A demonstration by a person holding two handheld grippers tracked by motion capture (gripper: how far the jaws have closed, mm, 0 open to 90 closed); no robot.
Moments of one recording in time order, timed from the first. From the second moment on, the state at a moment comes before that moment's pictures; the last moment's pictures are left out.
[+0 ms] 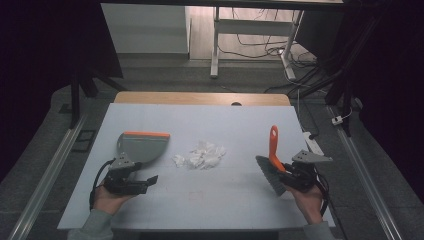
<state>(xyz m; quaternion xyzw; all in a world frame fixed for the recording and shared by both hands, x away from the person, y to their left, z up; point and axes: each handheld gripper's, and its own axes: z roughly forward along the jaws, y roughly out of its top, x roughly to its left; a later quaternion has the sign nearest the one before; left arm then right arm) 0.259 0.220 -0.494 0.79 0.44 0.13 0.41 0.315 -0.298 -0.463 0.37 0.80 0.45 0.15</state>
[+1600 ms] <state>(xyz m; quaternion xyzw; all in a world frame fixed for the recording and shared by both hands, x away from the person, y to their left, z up) 0.267 0.202 -0.452 0.80 0.45 0.15 0.38 0.314 -0.299 -0.460 0.37 0.79 0.46 0.16</state>
